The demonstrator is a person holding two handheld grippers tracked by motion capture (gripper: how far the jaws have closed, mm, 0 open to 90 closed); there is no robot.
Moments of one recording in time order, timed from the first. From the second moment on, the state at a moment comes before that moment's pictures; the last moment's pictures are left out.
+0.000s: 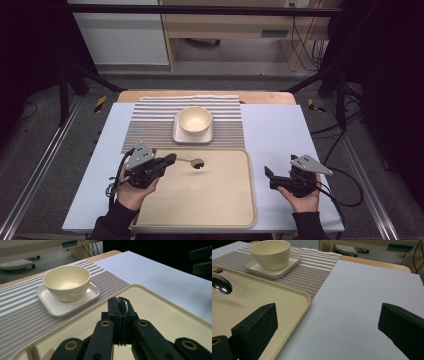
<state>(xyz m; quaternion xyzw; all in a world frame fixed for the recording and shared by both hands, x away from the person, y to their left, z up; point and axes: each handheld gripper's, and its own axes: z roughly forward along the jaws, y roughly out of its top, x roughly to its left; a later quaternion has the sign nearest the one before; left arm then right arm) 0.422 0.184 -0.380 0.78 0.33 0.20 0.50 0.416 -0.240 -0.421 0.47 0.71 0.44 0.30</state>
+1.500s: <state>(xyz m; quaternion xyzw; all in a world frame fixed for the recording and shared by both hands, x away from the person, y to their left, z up) 0.411 0.172 -0.412 0.78 0.35 0.17 0.48 0.416 -0.238 -0.421 0.47 0.71 0.44 0.29</state>
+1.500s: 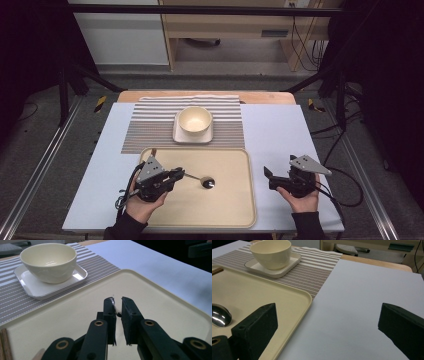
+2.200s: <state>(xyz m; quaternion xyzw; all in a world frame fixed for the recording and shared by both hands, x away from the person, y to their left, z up) 0.437 0.184 -0.438 0.78 0.40 0.19 0.45 0.417 -0.237 -0.423 0.47 0.71 0.44 0.29</state>
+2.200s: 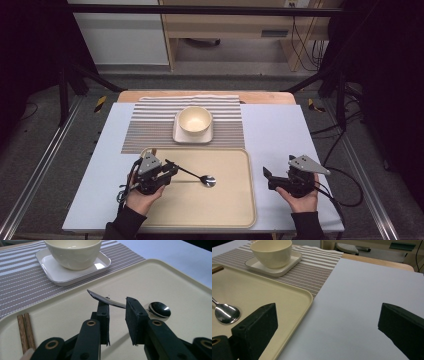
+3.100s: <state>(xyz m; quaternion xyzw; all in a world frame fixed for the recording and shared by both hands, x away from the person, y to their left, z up) 0.446 0.152 -0.443 0.80 0.39 0.19 0.41 0.418 -0.236 -0.424 0.47 0.71 0.44 0.29</state>
